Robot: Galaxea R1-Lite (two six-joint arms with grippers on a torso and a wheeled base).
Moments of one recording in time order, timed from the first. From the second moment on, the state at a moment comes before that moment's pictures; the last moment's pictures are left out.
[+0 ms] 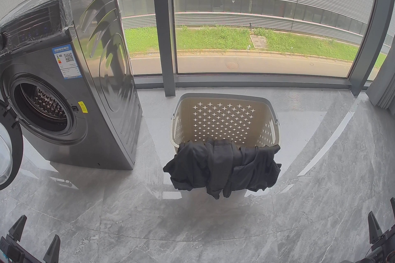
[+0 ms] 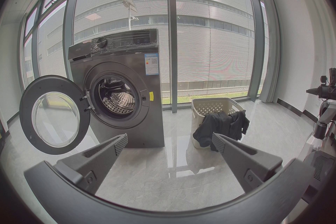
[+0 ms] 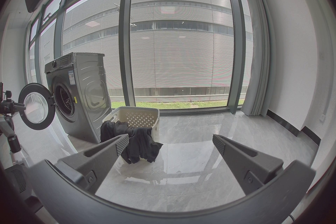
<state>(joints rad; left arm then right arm) 0.00 0.02 -0.02 0.04 -0.06 0.05 0.00 0.02 -0.02 0.00 -0.02 0.01</state>
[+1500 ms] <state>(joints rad) 0.00 0.02 -0.02 0.04 -0.06 0.04 0.00 0.02 -0.02 0.00 -0.02 0.01</state>
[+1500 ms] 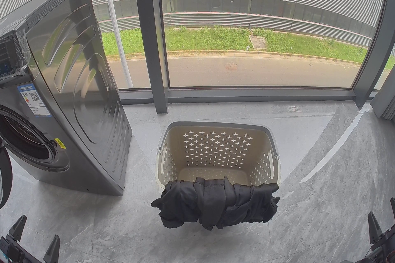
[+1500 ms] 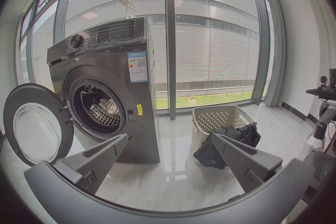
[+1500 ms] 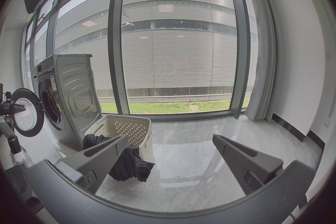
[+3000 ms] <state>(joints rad) 0.00 0.02 -0.02 0.04 -0.06 0.04 0.04 0.35 -0.23 -0.03 0.23 0.04</state>
